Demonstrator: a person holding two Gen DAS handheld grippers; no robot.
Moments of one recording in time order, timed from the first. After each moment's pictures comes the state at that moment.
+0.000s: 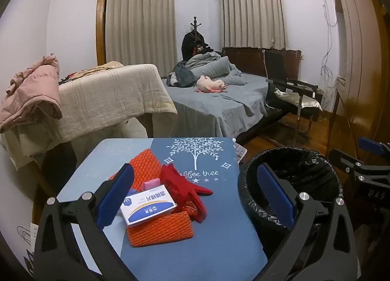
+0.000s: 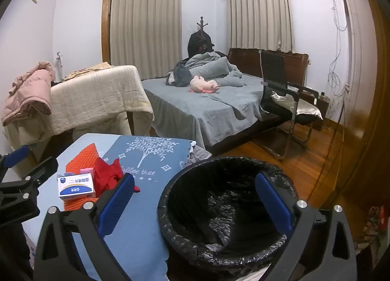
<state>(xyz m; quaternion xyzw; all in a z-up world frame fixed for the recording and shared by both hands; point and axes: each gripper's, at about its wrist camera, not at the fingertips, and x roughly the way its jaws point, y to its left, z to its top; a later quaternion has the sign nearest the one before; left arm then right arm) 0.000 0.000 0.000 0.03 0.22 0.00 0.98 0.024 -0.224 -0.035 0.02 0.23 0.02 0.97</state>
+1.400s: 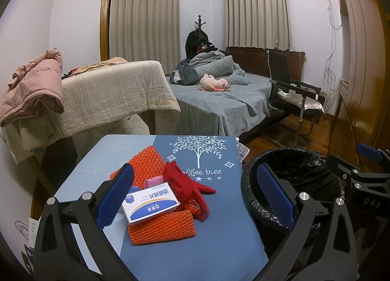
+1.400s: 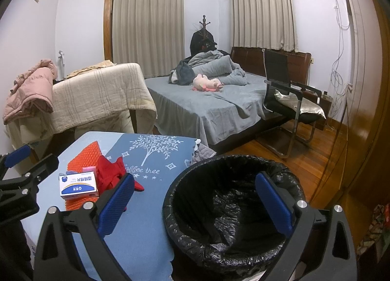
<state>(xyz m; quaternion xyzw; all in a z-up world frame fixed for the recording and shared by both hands) 0.000 0.010 -0.008 0.02 0.22 -0.01 0.97 0.028 -0.218 -0.039 0.02 0.23 0.02 0.97</state>
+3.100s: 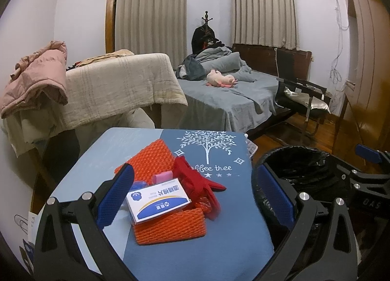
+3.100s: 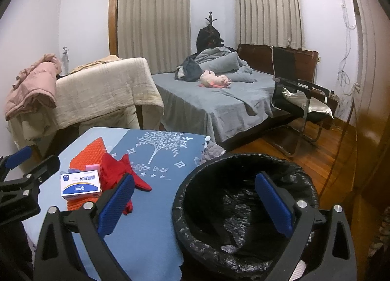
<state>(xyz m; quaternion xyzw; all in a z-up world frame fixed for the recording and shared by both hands) 0.012 0.031 -0.029 0.00 0.23 0.01 0.97 0.050 -0.192 -0.060 0.02 0.24 0.05 0.97</state>
